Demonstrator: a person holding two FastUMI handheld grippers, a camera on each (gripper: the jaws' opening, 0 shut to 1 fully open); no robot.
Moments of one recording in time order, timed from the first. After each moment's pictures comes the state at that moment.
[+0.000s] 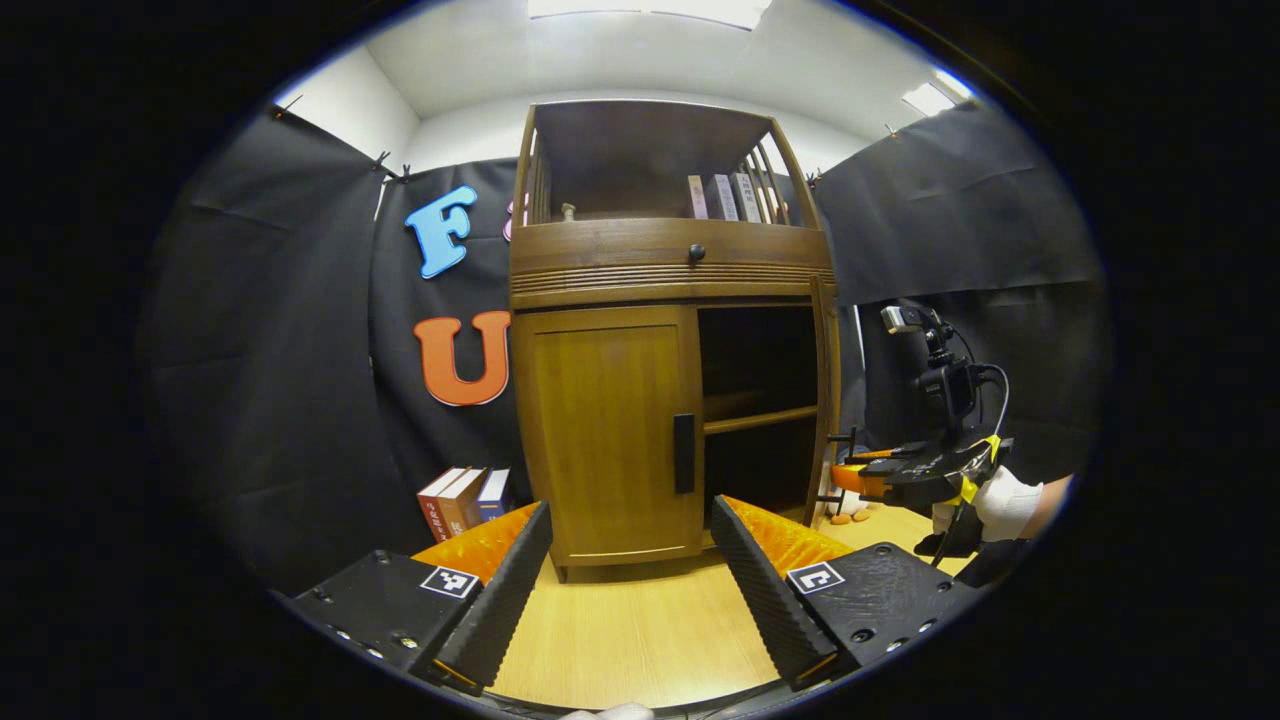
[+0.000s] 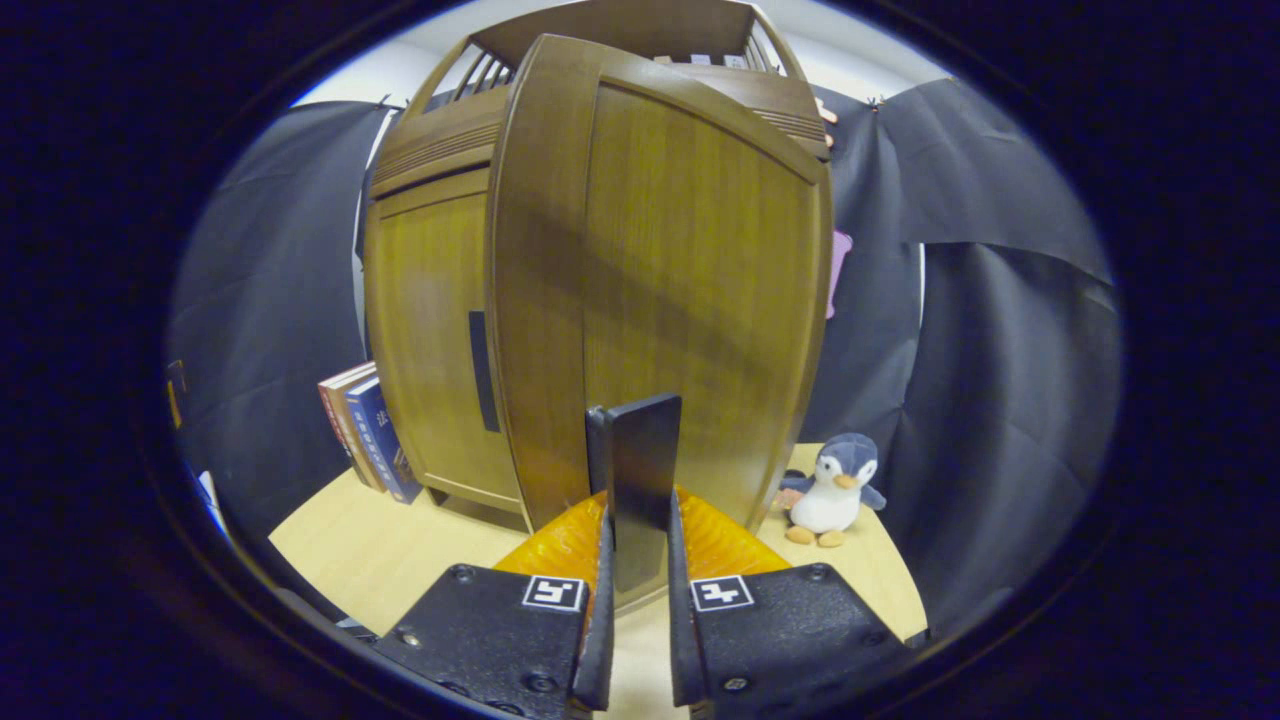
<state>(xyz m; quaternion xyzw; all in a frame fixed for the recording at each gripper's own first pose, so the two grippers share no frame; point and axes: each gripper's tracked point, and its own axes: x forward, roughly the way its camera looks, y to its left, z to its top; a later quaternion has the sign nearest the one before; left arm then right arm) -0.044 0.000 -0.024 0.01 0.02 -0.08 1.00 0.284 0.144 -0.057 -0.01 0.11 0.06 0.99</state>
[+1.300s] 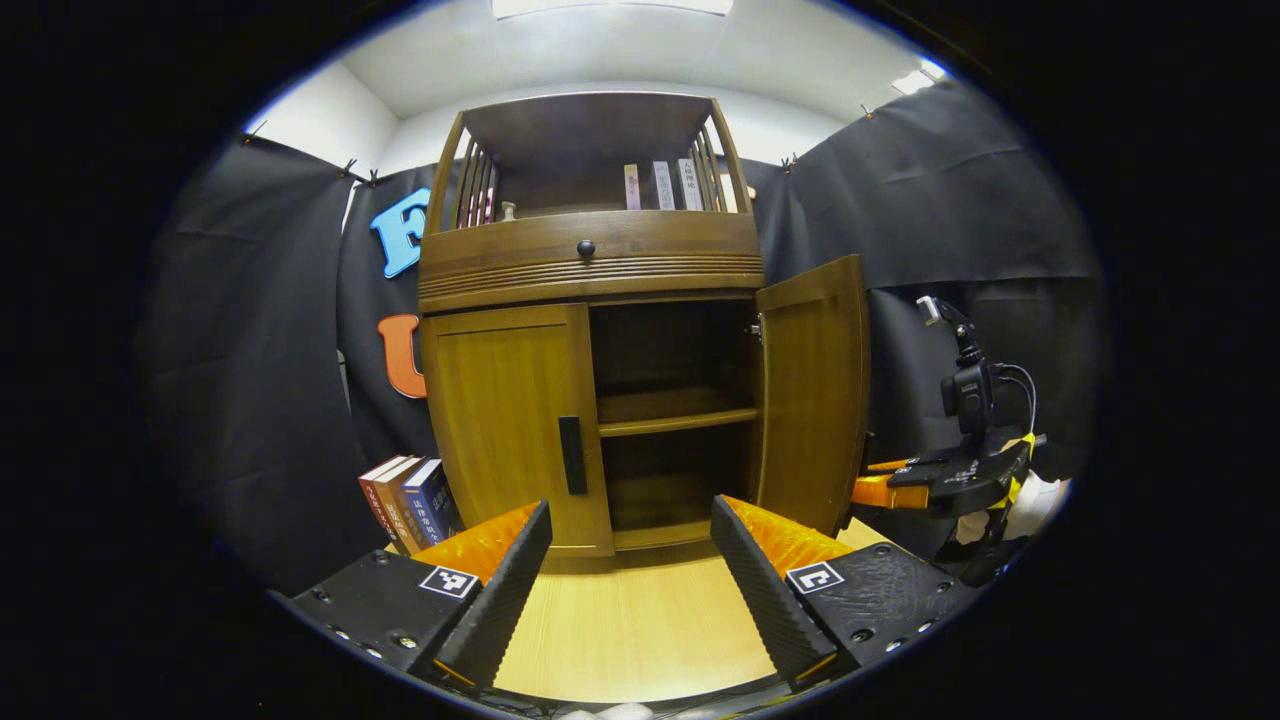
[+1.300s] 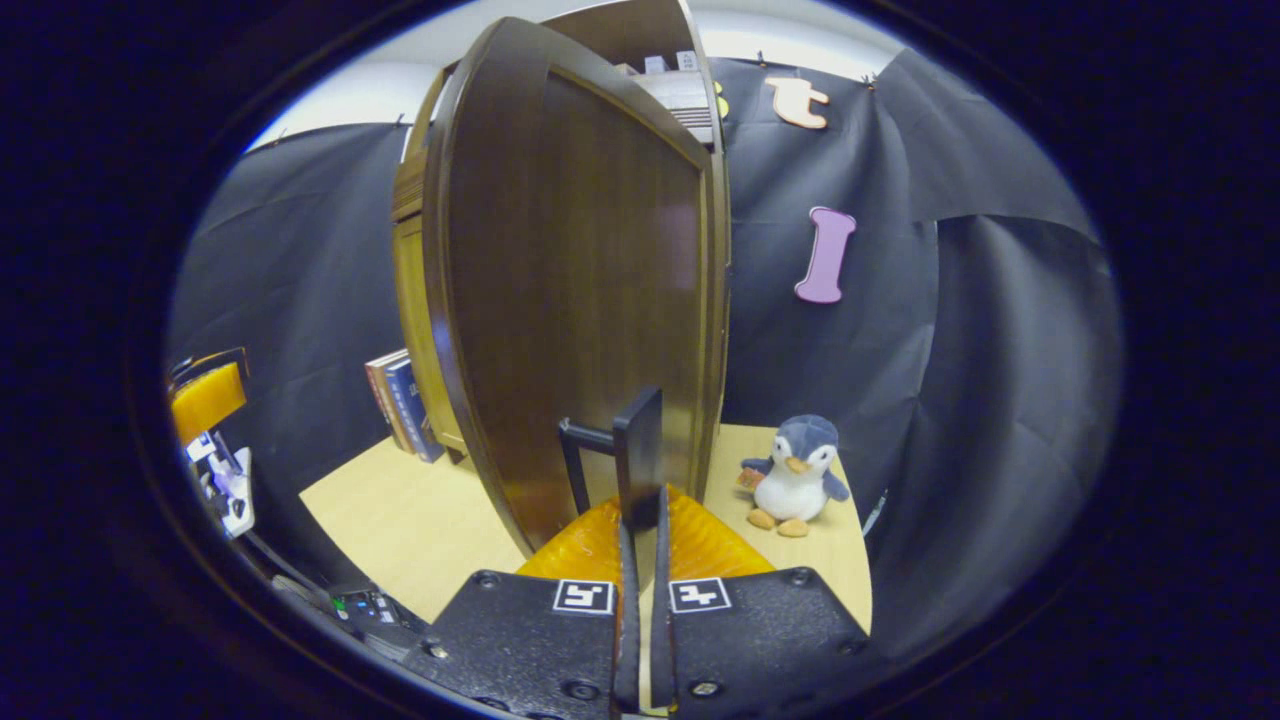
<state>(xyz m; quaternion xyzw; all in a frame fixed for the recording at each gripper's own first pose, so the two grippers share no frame) -0.054 -0.160 -0.011 0.01 0.04 -0.05 1.00 0.261 0.143 -0.061 -0.02 0.13 0.17 0.98</state>
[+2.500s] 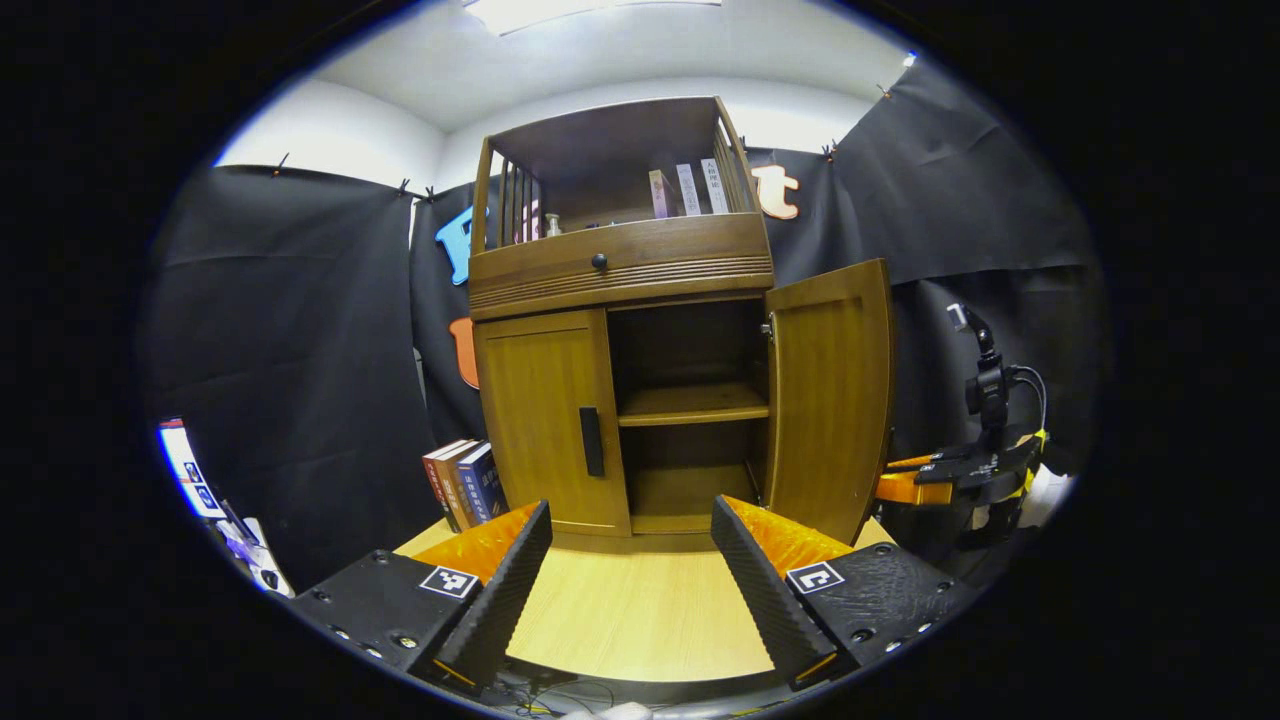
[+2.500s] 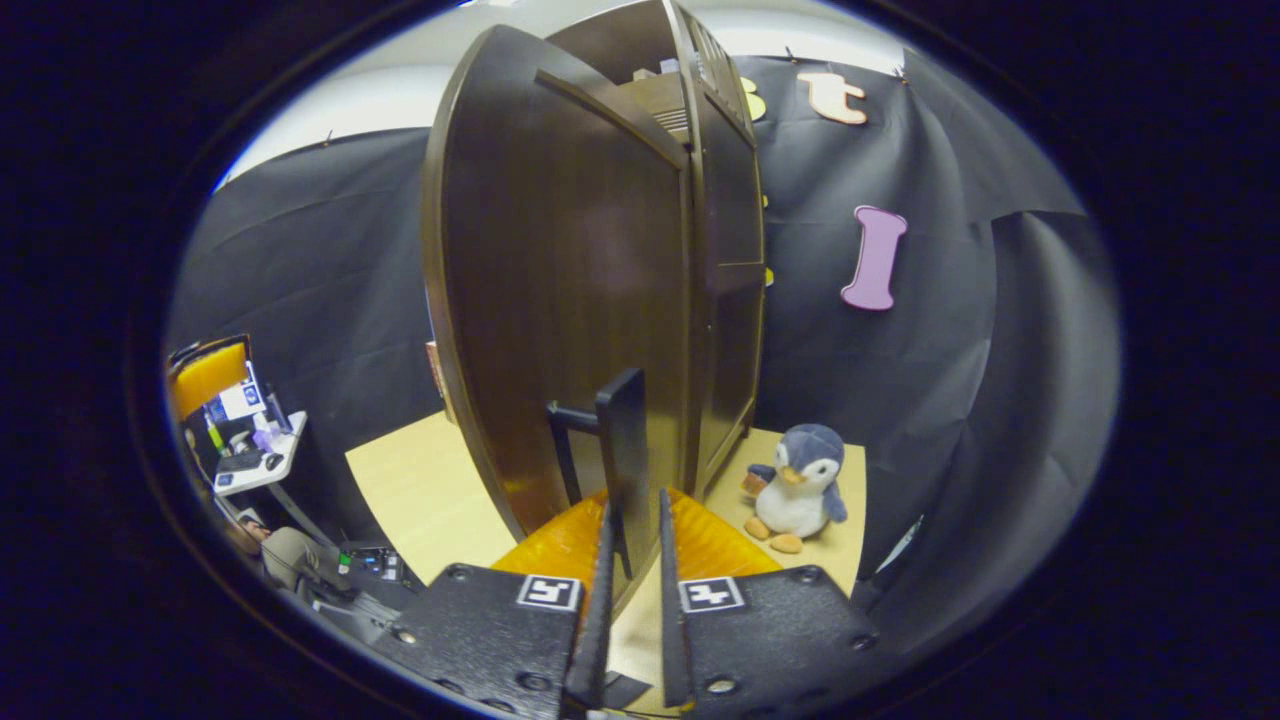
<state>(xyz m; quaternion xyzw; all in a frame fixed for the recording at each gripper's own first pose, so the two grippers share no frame) -0.100 -0.213 0.004 0.02 0.05 0.07 1.00 0.259 0.137 -0.061 -0.05 0.13 0.27 0.95</state>
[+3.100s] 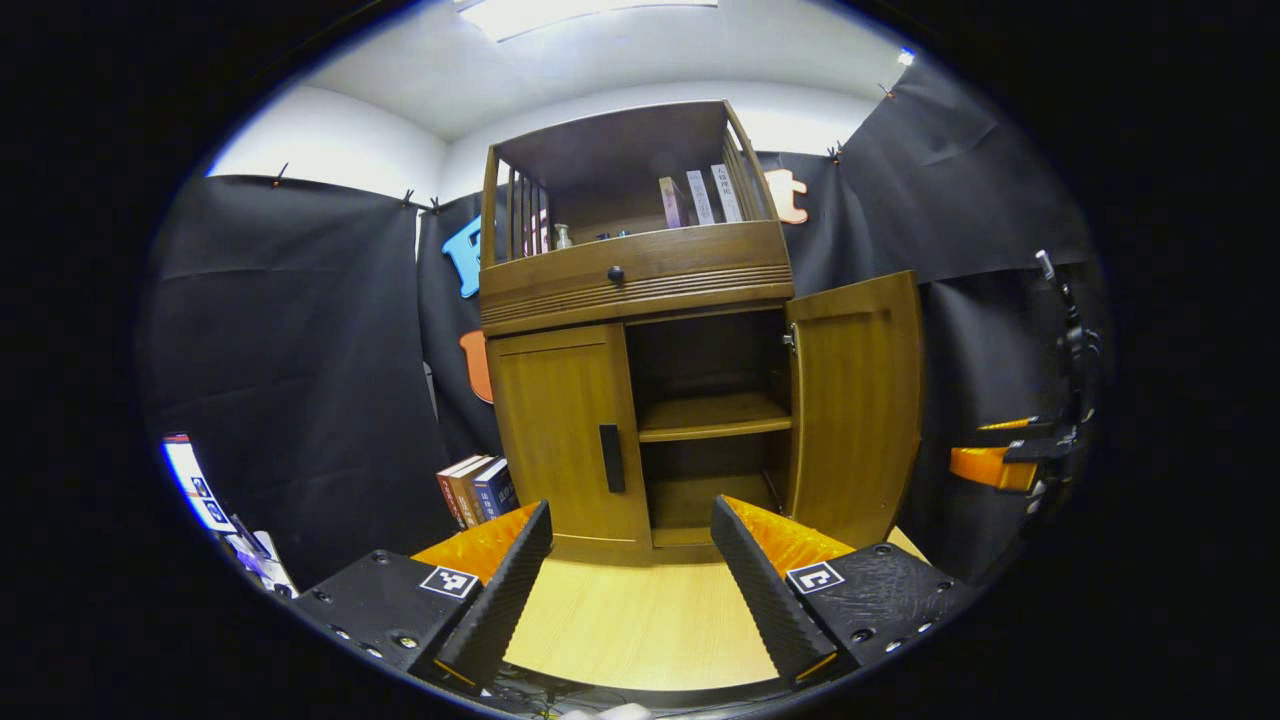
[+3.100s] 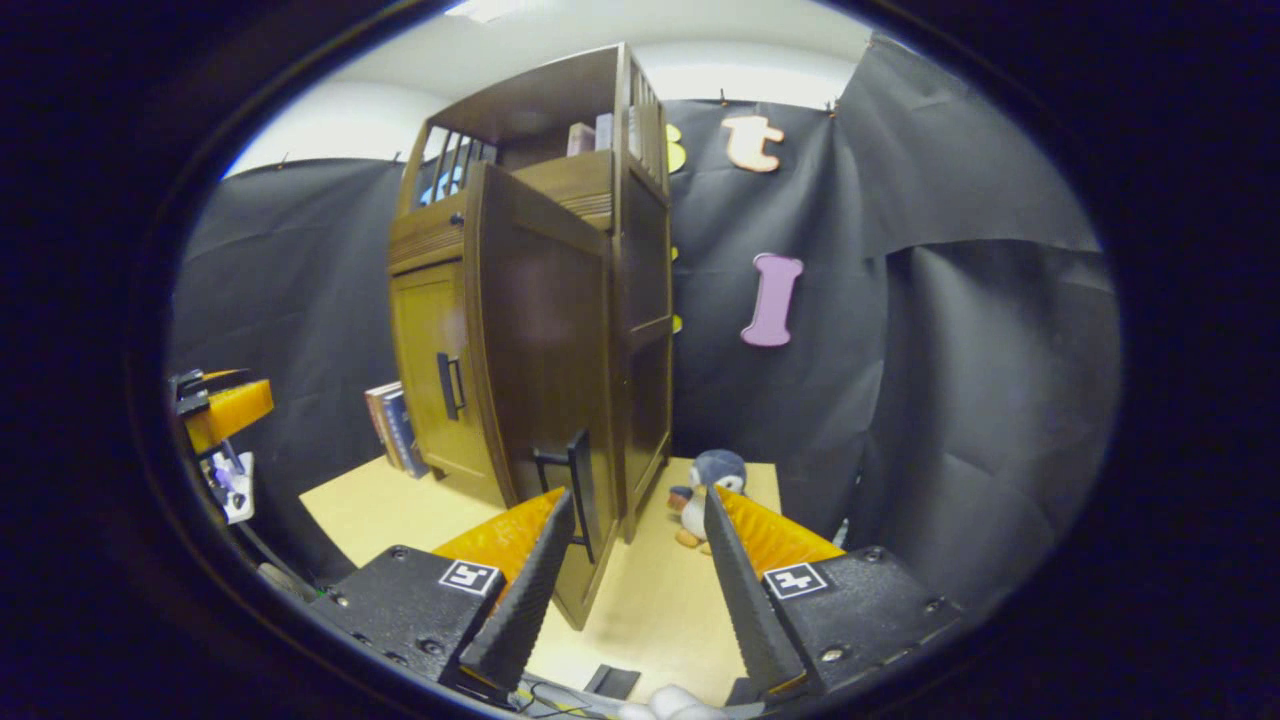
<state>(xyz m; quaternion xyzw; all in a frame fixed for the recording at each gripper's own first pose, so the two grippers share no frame) -0.085 -0.183 0.021 0.03 0.04 0.08 1.00 0.275 0.117 -0.035 -0.01 0.06 0.13 0.99</state>
